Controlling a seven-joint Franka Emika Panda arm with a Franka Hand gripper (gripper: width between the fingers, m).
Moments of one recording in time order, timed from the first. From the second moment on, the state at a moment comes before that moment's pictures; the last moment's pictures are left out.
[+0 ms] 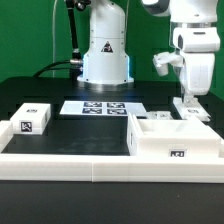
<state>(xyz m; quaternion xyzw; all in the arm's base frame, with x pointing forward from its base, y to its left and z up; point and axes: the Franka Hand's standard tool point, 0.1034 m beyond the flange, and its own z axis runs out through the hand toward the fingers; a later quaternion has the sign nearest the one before) 0.416 0.145 0.052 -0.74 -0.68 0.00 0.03</state>
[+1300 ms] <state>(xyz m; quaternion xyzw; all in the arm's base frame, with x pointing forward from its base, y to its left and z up) 0.445 0.098 0.064 -0.73 -0.68 0.00 0.02</state>
